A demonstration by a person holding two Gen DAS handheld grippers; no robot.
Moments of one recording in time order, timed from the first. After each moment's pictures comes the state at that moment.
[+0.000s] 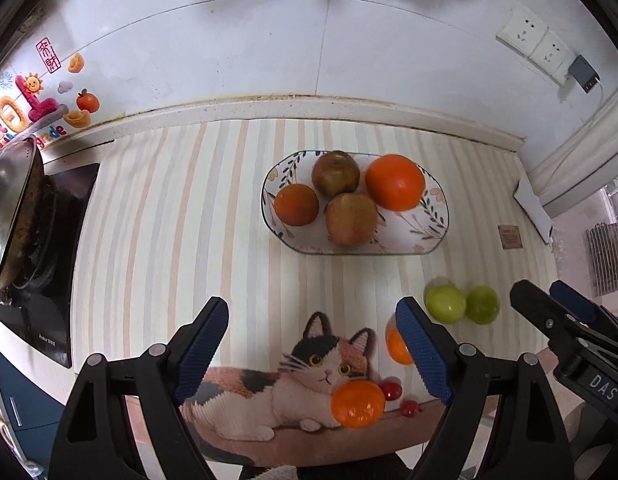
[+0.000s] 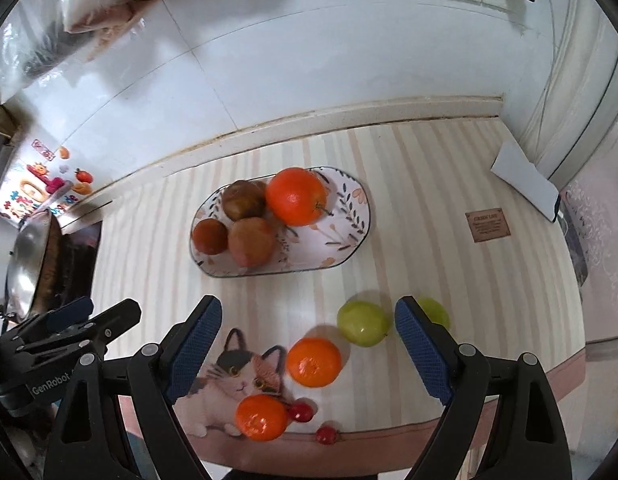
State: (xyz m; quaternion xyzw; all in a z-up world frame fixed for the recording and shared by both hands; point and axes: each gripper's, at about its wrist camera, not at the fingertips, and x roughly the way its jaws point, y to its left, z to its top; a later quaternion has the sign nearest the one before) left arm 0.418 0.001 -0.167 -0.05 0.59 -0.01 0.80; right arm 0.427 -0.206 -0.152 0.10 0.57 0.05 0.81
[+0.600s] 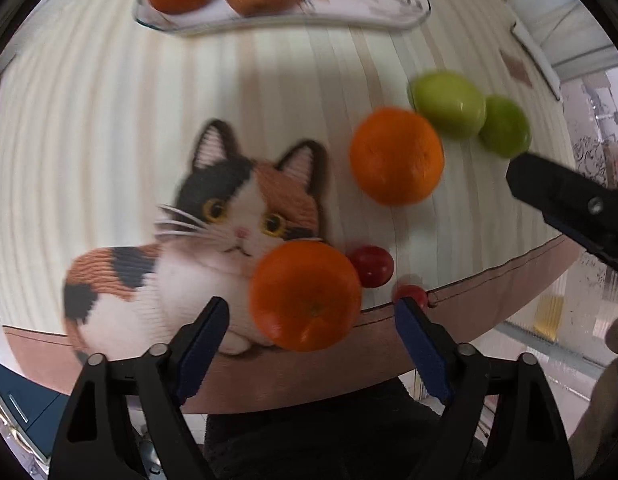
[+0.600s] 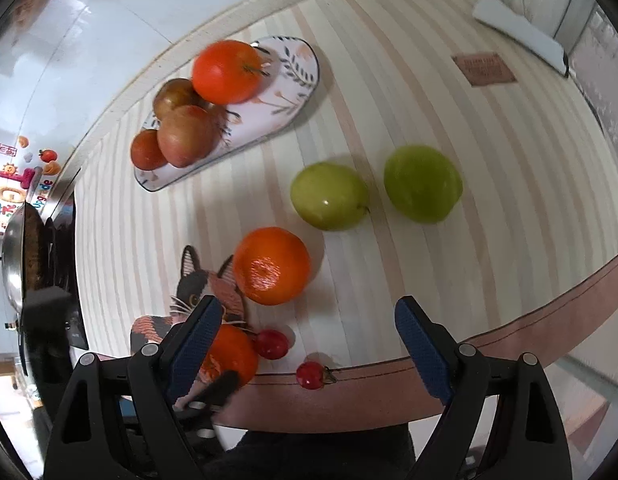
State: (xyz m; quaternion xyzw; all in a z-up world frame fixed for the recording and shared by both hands) left arm 0.362 -0.078 -0.325 -0.03 0.75 -0.09 0.66; right arm 0.386 -0.242 -0.276 0.17 0.67 0.02 0.72
